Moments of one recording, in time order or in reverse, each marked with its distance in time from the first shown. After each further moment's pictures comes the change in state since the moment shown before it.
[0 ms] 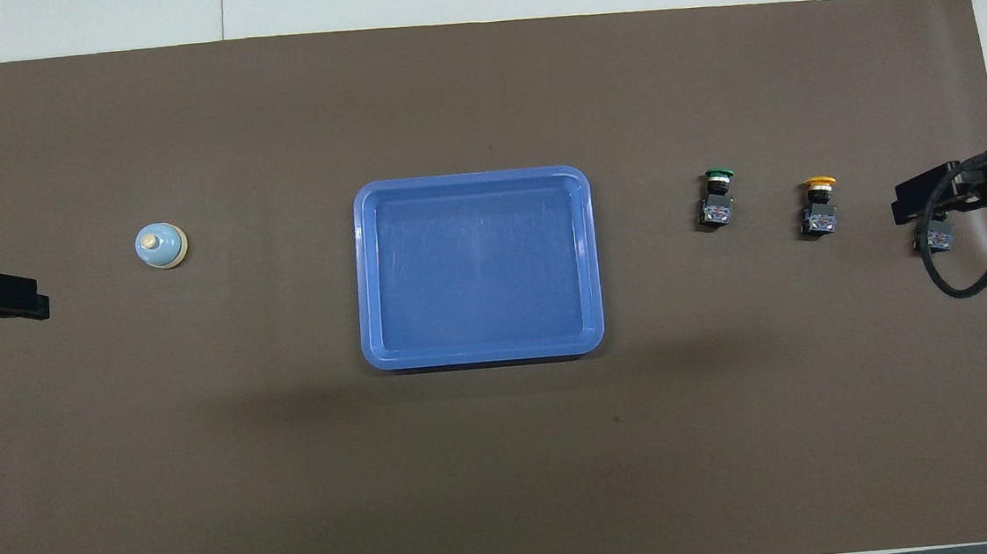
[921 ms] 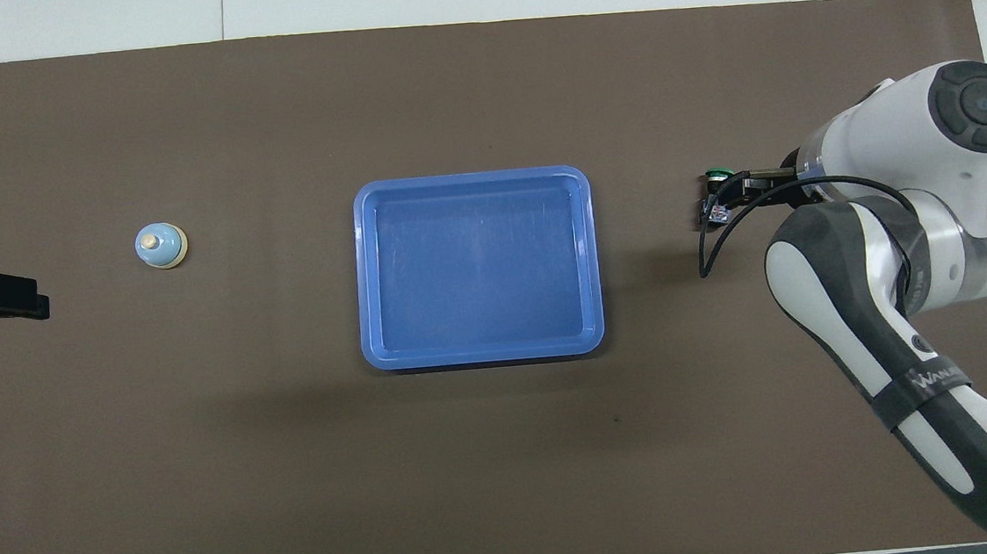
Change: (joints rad) left arm 0.000 0.000 0.000 0.000 0.000 0.000 0.000; right arm 0.113 0.186 0.001 -0.321 0.000 0.617 0.239
